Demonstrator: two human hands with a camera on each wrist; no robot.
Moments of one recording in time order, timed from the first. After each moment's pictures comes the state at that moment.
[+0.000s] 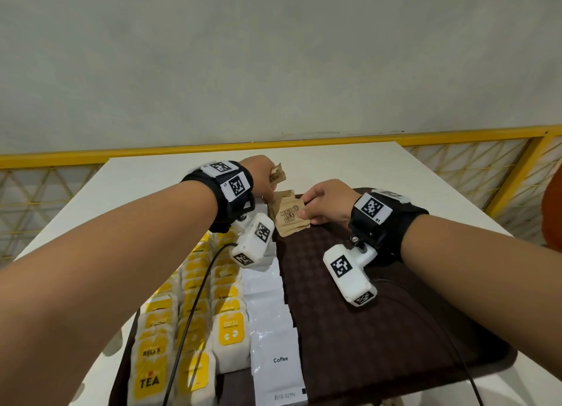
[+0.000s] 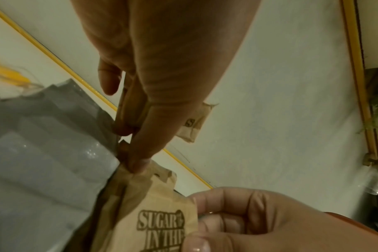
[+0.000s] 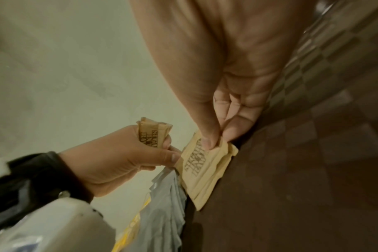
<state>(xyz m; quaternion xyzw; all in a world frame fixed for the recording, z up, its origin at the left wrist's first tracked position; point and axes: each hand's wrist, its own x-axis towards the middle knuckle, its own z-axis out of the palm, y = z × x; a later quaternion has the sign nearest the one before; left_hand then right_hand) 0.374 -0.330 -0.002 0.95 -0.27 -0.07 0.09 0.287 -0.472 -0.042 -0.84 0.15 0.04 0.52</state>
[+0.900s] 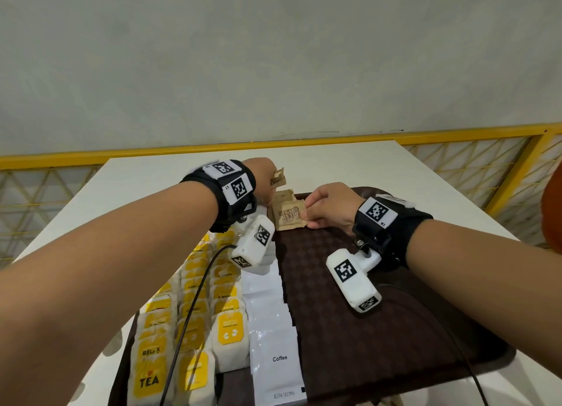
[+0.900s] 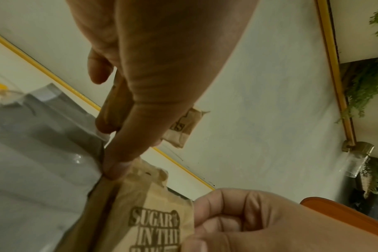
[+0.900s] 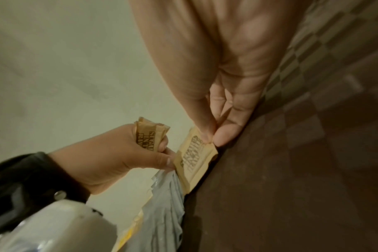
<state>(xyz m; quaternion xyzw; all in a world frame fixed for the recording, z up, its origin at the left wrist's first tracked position) 0.369 -0.334 0.000 0.95 -0.29 -0.07 0.00 0.281 -0.475 -0.049 -0.78 0.17 0.03 0.60</state>
